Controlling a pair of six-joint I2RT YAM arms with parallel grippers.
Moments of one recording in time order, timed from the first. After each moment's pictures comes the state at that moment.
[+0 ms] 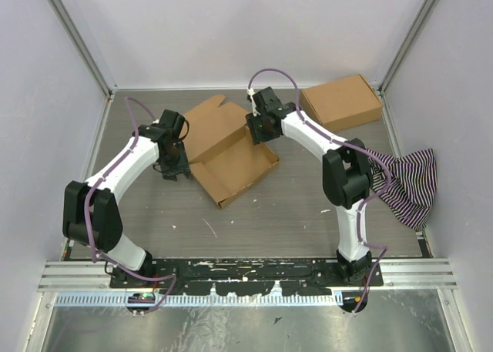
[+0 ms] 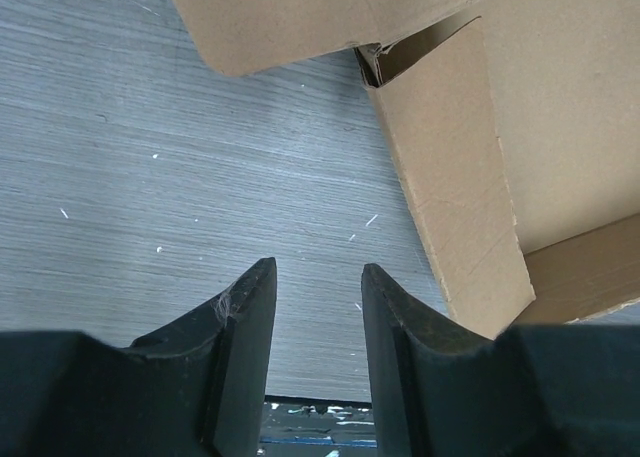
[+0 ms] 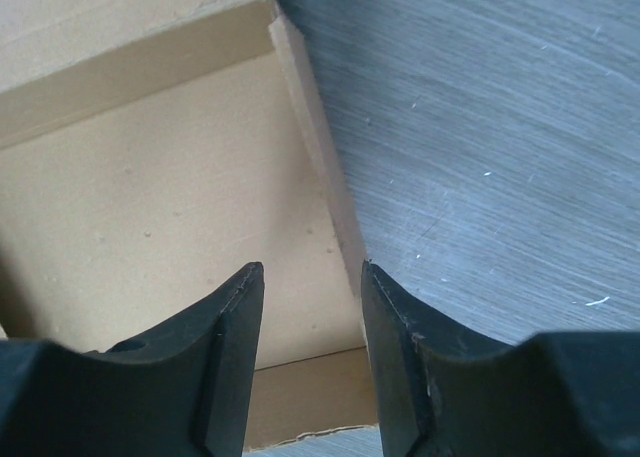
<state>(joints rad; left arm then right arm) -0.33 1.57 1.23 -0.94 -0.08 -0.58 0.51 2.06 1.74 -0.64 0.02 0.13</state>
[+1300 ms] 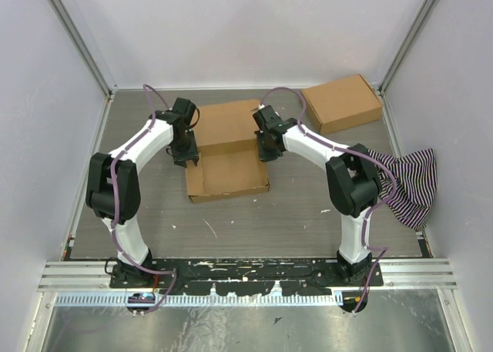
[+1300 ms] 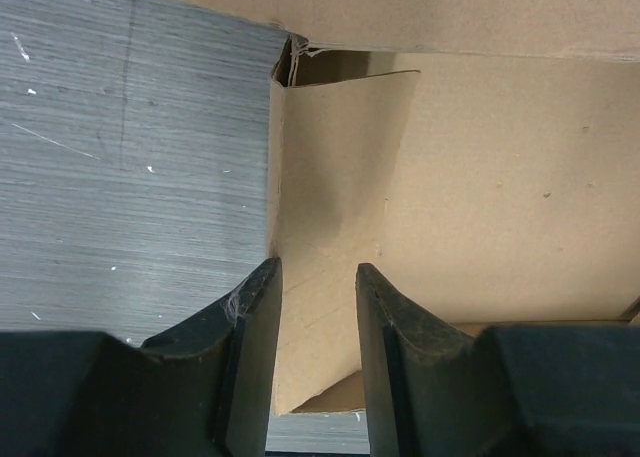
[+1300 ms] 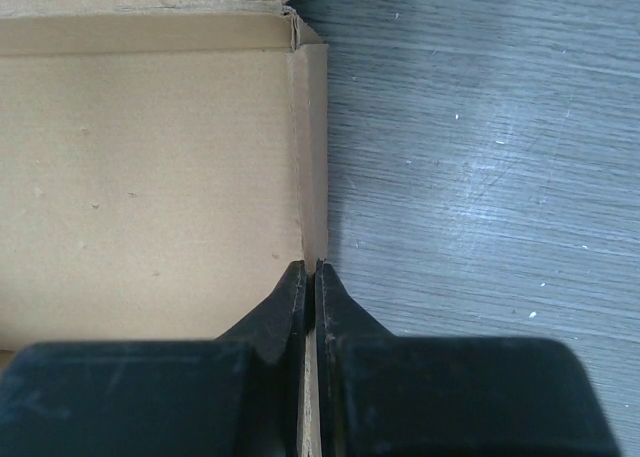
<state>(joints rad) -0.33 1.84 1.45 -0.90 -0.06 -0.54 0.56 1.95 1.49 -0.61 0.08 0.41</state>
